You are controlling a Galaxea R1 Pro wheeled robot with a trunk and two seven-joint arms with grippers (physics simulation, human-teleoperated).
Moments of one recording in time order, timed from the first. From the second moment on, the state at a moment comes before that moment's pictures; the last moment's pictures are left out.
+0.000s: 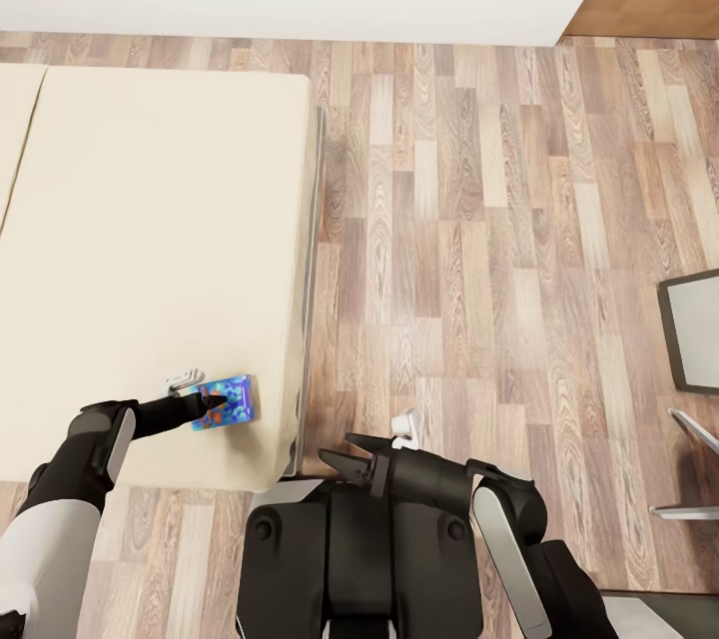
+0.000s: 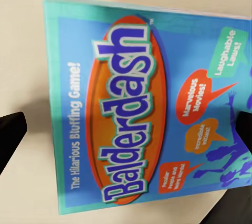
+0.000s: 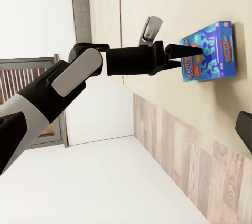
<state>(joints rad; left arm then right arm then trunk) -0.74 0.18 0.35 -0.86 -0.06 0.73 -0.52 -0.29 0.08 0.17 -1.58 -0.41 0.77 0.78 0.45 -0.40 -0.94</state>
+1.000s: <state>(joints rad) -0.74 0.18 0.35 -0.86 -0.05 0.68 -0.52 -0.29 0.08 0.17 -1.58 -0.41 0.77 0.78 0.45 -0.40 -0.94</state>
